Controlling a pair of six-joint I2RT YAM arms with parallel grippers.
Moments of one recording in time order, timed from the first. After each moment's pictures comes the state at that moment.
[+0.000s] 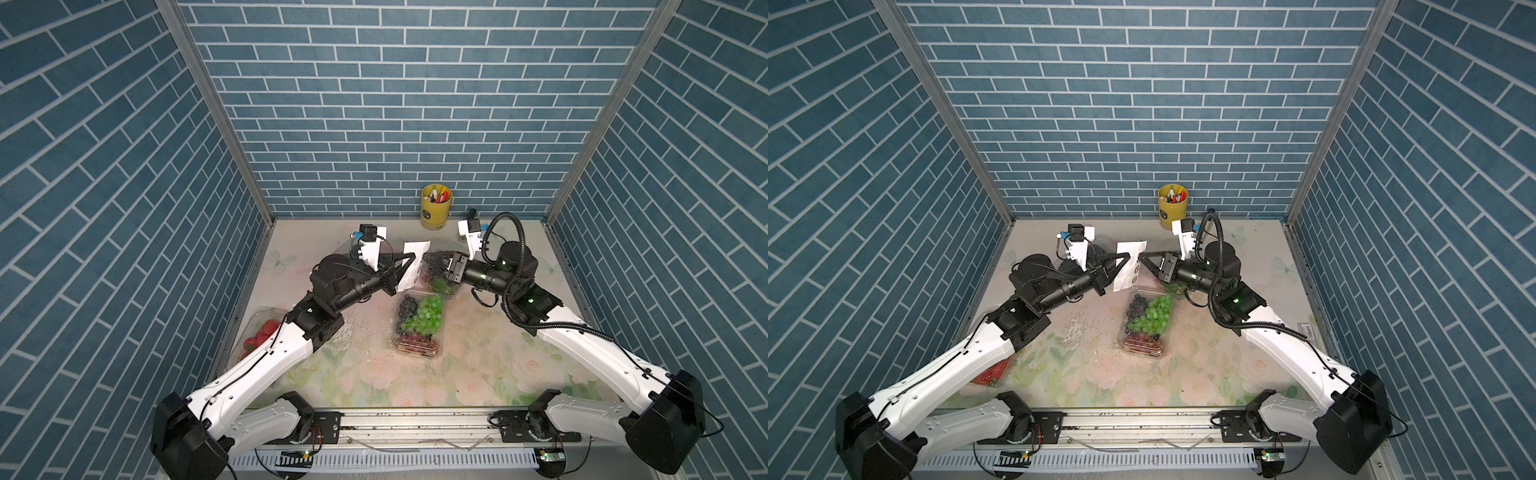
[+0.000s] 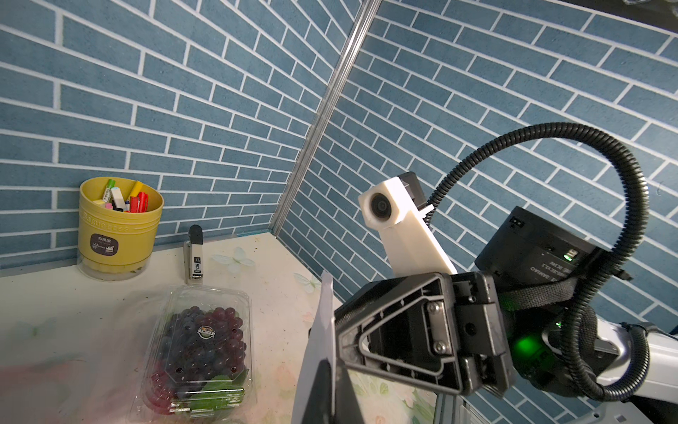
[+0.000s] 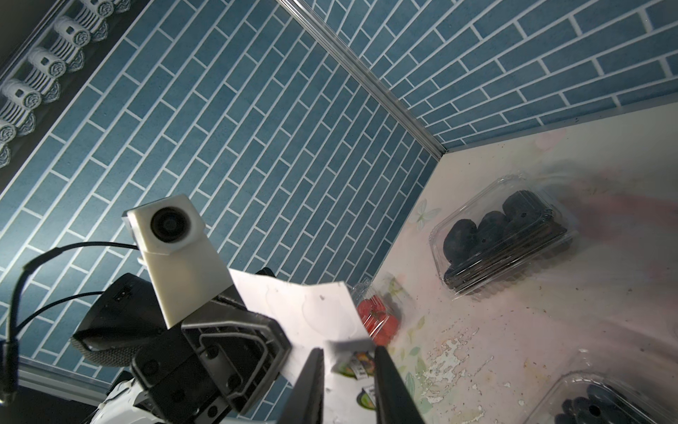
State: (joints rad) left arm -0.66 1.09 0.91 0.22 0.33 -0.51; right arm 0.67 1.20 0.97 0.18 -0.54 0.86
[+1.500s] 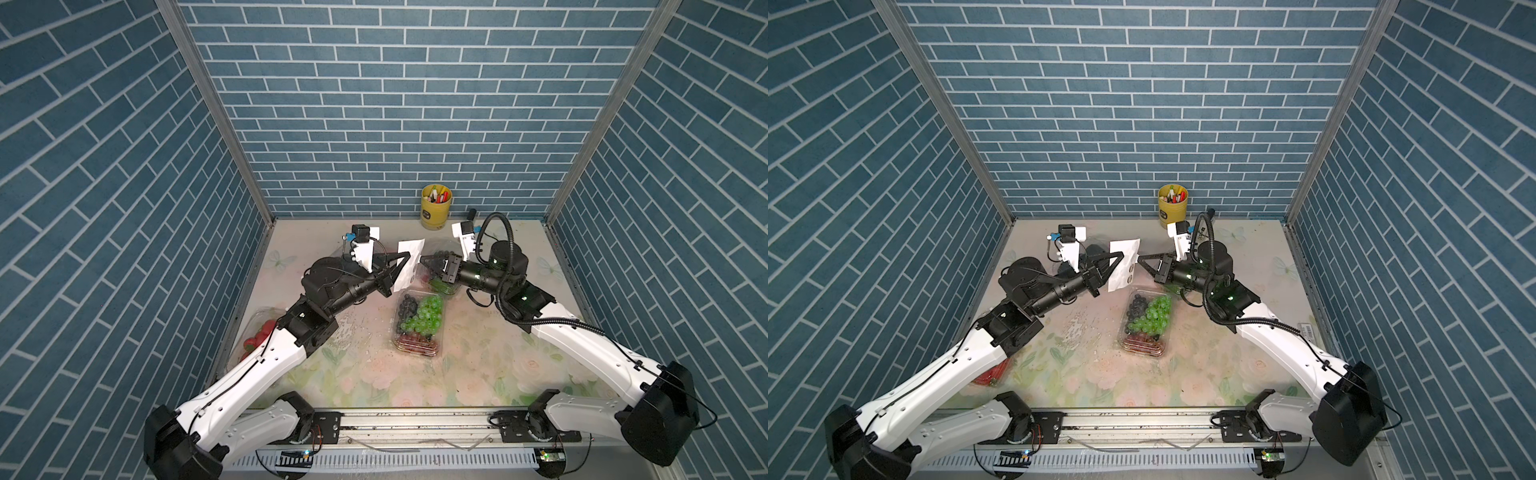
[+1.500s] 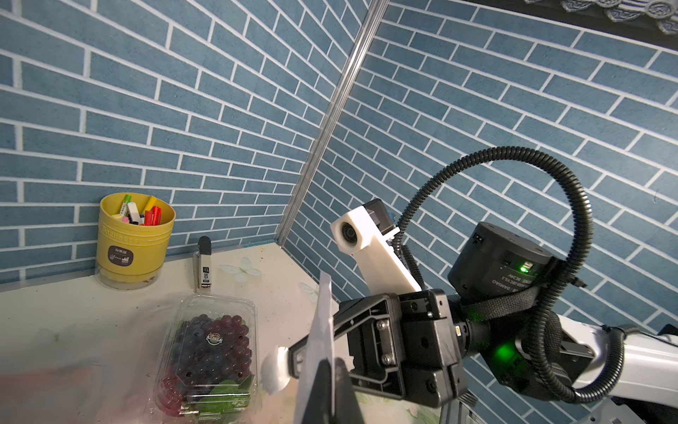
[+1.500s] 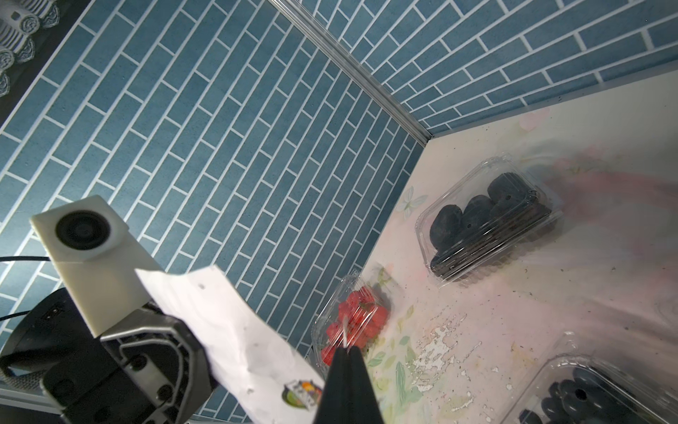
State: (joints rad) left arm -0.66 1.03 0.91 0.18 0.29 -0.50; right arm 0.68 1.23 0.98 0.15 -0.52 0.84
